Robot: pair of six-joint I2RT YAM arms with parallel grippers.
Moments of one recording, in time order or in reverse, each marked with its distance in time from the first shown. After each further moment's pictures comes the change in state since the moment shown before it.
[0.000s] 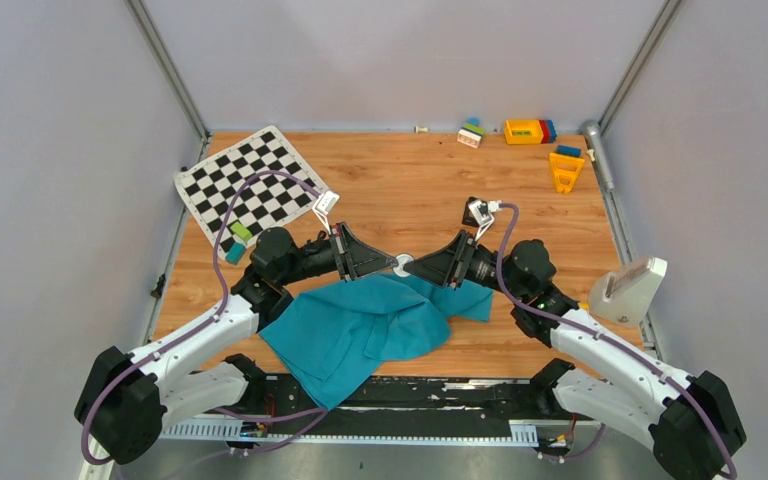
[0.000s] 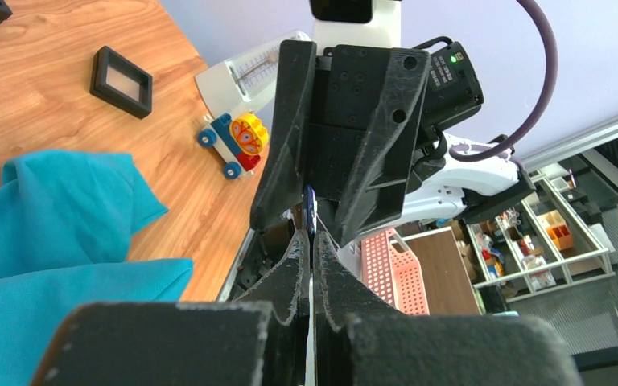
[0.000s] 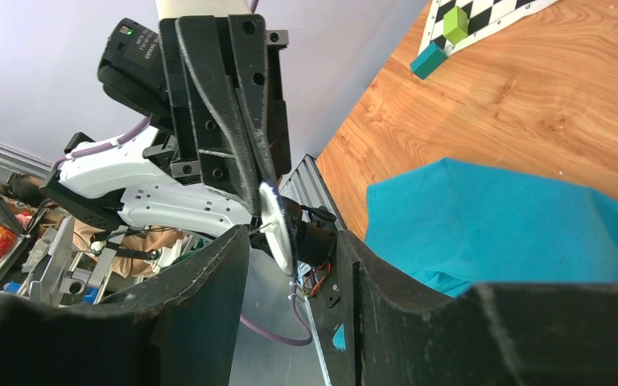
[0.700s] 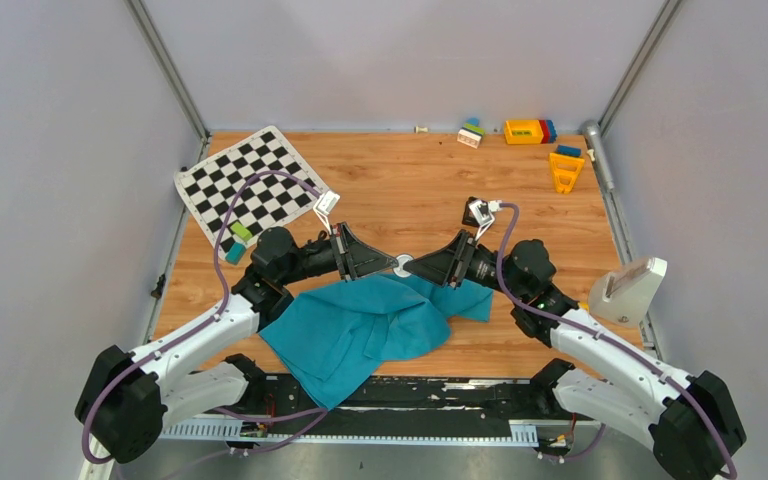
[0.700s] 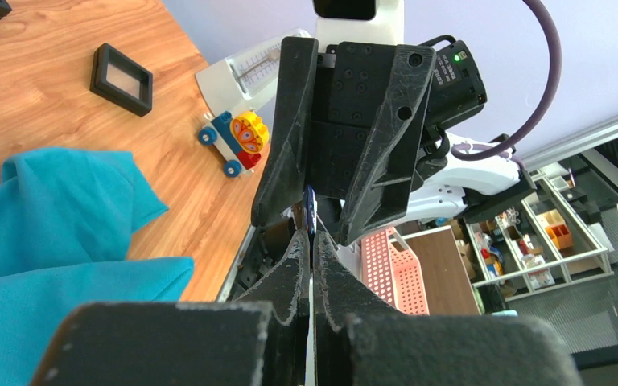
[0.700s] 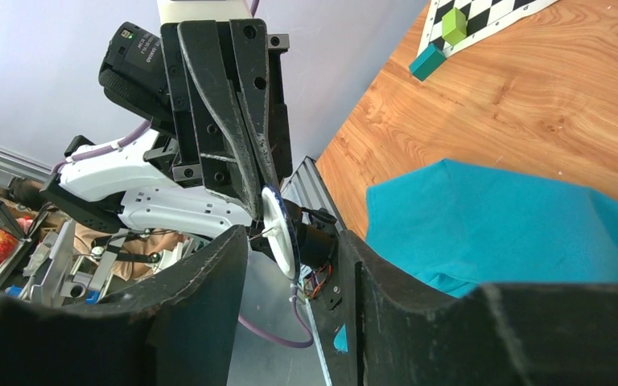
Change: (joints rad) left arm 0.000 0.005 0.000 0.002 0.003 0.000; right arm 0.000 0.009 0.000 -0.001 0.007 0.006
